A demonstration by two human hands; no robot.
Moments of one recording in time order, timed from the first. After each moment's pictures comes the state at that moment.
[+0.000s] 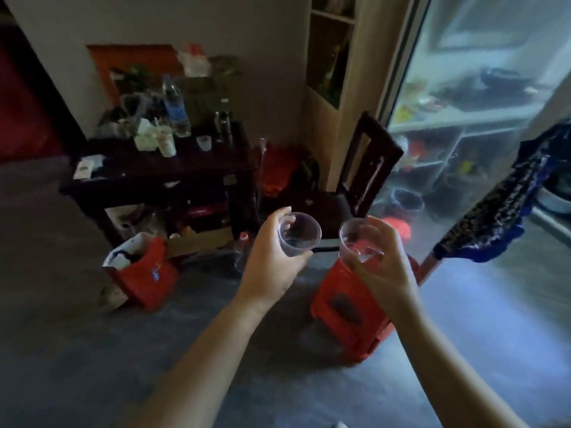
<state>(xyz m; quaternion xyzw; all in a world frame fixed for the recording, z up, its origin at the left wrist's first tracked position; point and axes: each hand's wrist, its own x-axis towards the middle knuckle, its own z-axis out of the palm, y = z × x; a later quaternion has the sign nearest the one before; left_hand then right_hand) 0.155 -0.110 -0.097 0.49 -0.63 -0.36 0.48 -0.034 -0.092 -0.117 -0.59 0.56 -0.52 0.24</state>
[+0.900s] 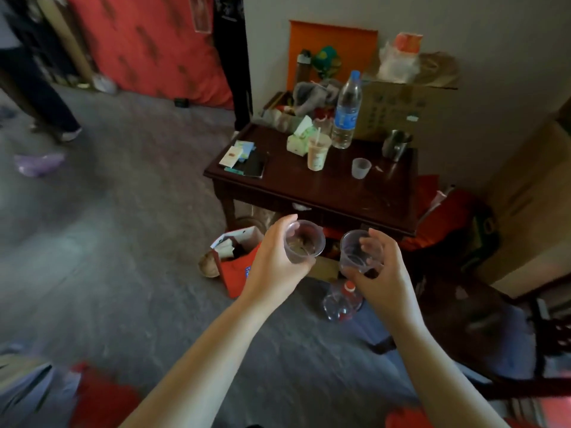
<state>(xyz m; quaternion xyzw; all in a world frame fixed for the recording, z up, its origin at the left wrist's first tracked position) 0.397 -0.395 -0.138 0.71 -0.46 -0.19 0.50 0.224 -0.478 -0.156 -0.70 0.43 -0.35 0.46</state>
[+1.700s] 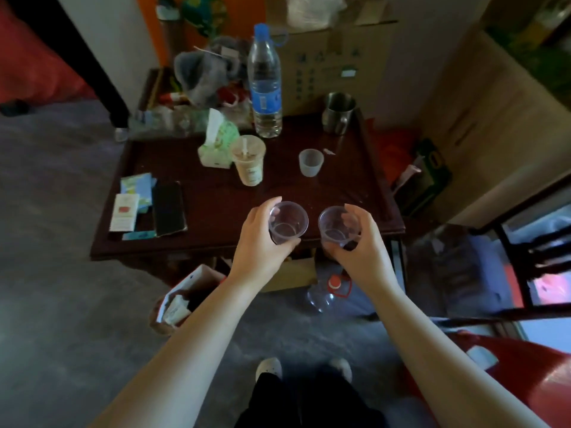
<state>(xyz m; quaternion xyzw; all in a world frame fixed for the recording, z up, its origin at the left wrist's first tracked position) 0.541 -0.691 -0.213 0.64 -0.60 -0.28 0.38 0.348 -0.707 -0.230 -0.61 0.58 -0.38 0.38</state>
